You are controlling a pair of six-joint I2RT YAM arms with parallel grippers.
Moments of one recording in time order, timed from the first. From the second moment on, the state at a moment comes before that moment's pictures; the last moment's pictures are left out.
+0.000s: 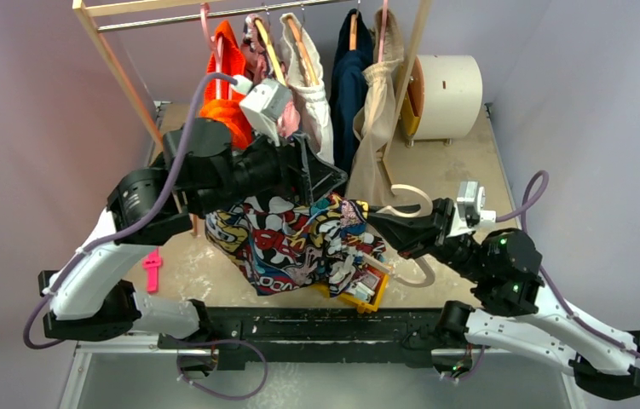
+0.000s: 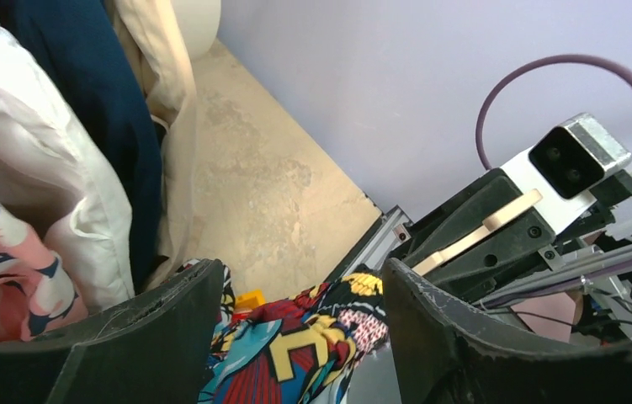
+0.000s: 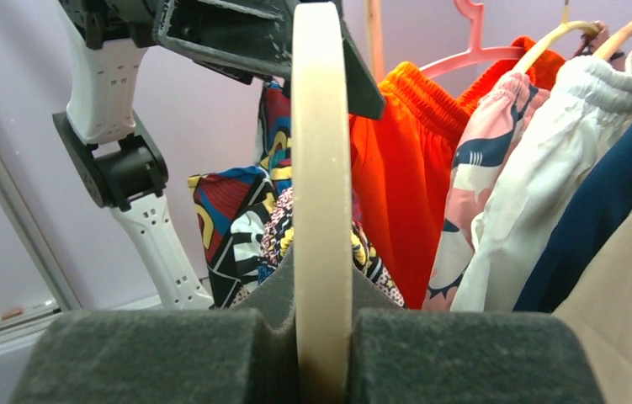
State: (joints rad) left arm -1.11 1.31 2.00 -0.85 -0.13 -0.51; right arm 1.06 0.58 0.82 0.17 -0.04 0.17
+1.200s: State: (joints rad) left arm -1.11 1.01 1.62 -1.03 -0.40 -0.43; right arm 1.06 0.52 1.01 -0.13 0.04 0.10
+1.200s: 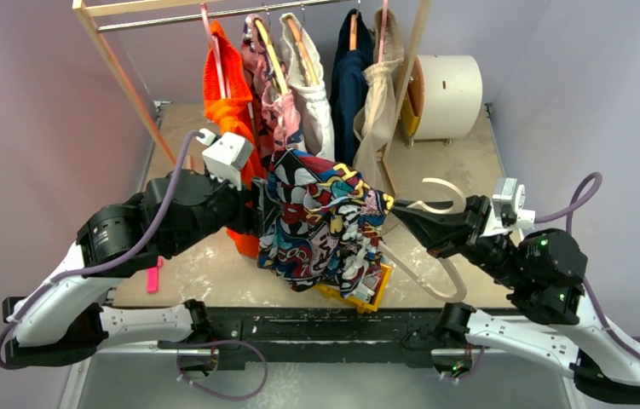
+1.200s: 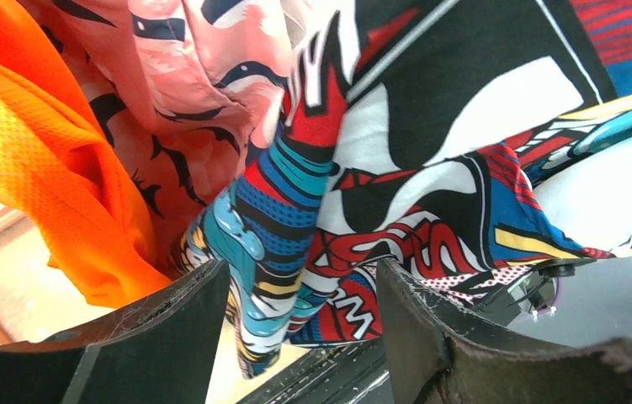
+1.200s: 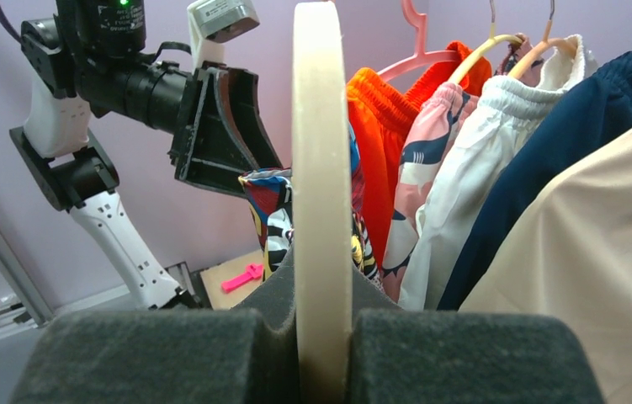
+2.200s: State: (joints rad) left arm -1.11 1.04 1.60 -1.03 -0.45 -0.38; right arm 1.06 0.49 1.08 -0.24 0.01 0.11
